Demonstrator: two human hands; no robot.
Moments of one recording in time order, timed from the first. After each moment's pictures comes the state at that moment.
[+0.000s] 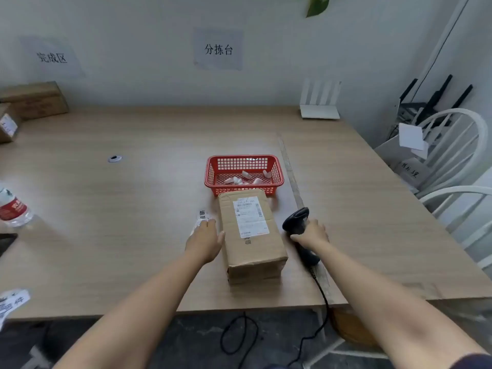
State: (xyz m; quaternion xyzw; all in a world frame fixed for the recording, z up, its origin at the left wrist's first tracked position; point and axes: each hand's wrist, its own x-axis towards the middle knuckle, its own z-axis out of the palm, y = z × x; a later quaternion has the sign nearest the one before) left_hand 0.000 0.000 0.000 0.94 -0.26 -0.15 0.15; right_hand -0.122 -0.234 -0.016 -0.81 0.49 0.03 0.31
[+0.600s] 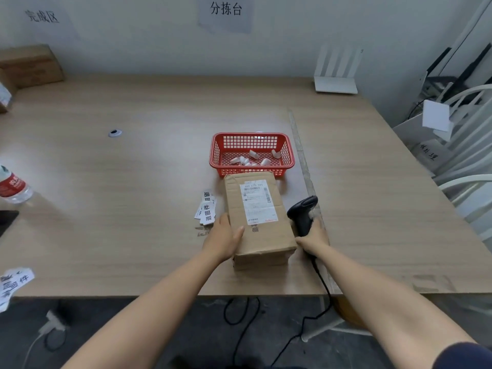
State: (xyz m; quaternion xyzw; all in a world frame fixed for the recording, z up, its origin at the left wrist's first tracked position) left_hand -0.017 -0.013 -0.023 0.90 -0.20 -0.23 0.32; right_hand -0.125 -0.227 -0.069 -0.80 0.46 -0.01 0.38
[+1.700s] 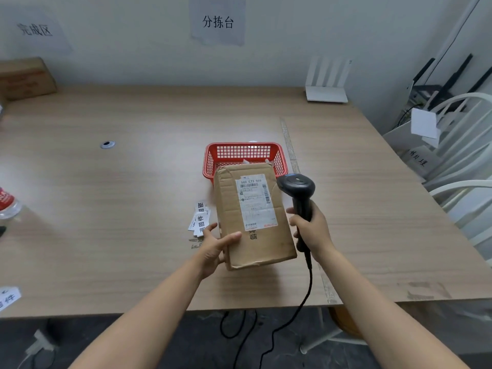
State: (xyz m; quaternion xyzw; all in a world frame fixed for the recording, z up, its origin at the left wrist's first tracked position) left_hand -0.008 -0.012 -0.028 0.60 0.03 -0.42 0.68; right_hand -0.127 -0.192 0.037 -0.68 0.33 -0.20 0.63
